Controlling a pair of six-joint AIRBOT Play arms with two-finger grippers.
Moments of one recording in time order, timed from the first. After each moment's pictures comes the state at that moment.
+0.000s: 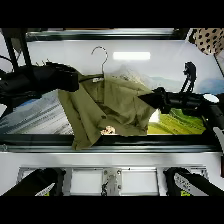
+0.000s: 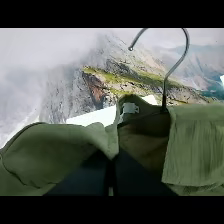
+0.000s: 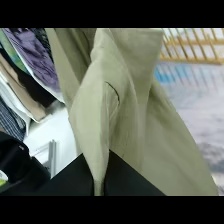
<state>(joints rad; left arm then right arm) -0.64 -0.93 1.49 1.74 -1.16 -1.86 -0.10 -1.17 0.84 0.09 1.52 0.13</state>
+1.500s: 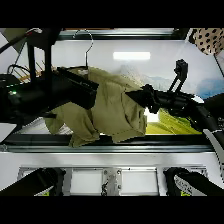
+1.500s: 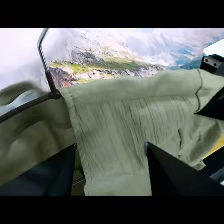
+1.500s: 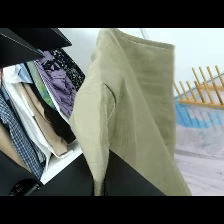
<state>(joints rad) -0.85 -0.92 1.52 1.81 -1.20 -1.88 0.08 -1.17 0.83 0.28 1.42 0.09</state>
